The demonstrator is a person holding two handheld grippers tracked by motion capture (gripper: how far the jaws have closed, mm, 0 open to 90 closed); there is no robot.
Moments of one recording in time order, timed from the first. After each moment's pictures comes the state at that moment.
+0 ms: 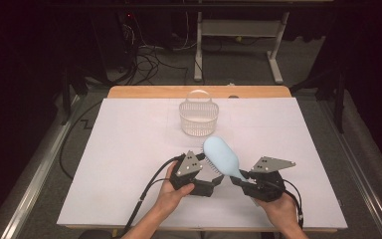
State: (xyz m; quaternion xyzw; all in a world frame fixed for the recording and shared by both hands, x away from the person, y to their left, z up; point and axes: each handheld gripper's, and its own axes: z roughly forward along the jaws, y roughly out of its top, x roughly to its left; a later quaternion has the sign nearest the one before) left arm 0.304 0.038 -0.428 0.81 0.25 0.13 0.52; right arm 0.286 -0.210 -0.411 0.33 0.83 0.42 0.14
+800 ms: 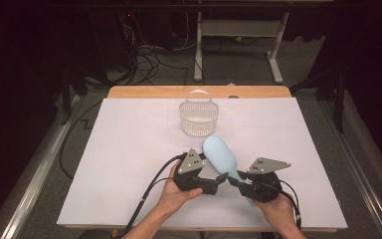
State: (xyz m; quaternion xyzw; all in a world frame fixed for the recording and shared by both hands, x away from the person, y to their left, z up) left arm 0.305 0.030 -0.423 0.79 0.27 0.11 0.54; right arm 0.286 -0.202 -0.414 0.33 0.84 0.41 0.14
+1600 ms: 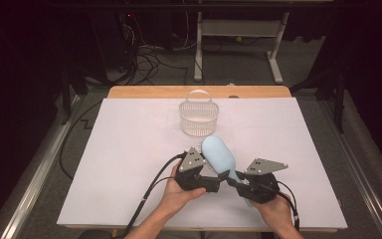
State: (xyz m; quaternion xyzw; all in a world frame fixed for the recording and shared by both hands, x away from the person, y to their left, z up) left arm 0.307 0.026 -0.422 0.78 0.29 0.10 0.55; right arm 0.284 -0.196 -0.415 0.33 0.84 0.41 0.15
